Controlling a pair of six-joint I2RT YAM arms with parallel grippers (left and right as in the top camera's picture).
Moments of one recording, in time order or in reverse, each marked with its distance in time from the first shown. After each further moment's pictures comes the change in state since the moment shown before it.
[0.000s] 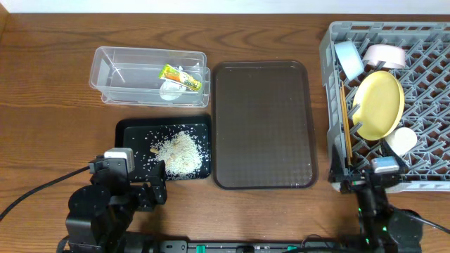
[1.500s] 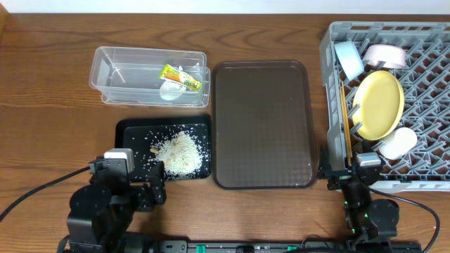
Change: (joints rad) left arm 0.003 -0.001 -0.007 -0.008 -0.029 0.005; right arm 0.016 -0.003 -0.218 0.106 0.014 0.095
